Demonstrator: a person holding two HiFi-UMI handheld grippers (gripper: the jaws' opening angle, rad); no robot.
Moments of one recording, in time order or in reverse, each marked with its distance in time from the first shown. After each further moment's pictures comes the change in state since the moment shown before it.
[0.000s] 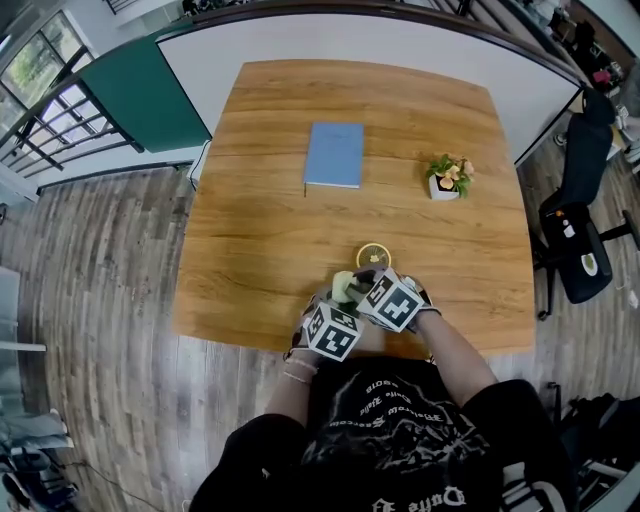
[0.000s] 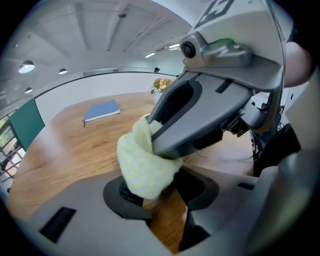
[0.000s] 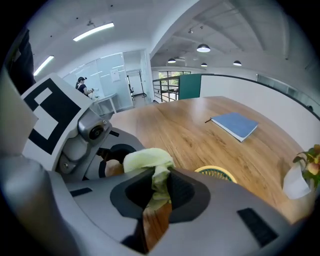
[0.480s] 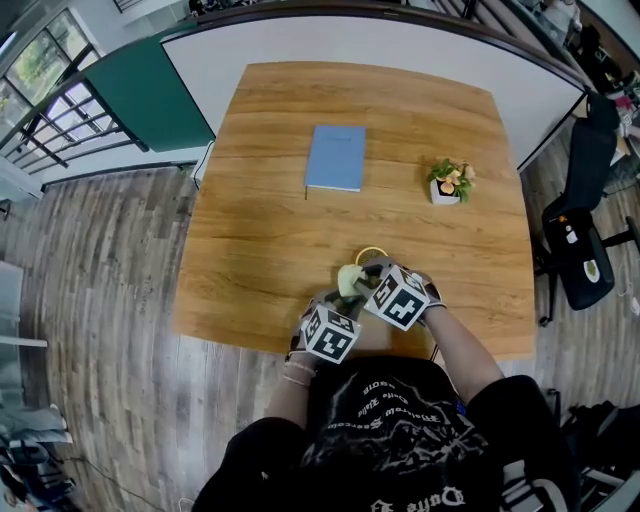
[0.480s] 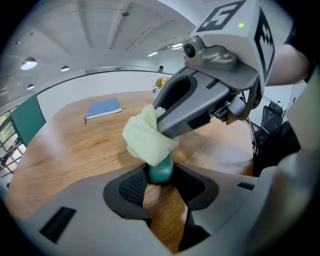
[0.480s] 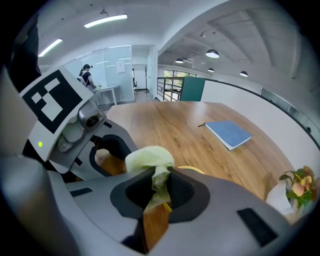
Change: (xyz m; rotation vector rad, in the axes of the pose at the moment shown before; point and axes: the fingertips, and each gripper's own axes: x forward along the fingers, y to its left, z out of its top) left arm 0.002 -0.002 0.001 -0.025 0.008 0.001; right arm -0.015 -0.030 -0.004 -0.131 0.021 -0.063
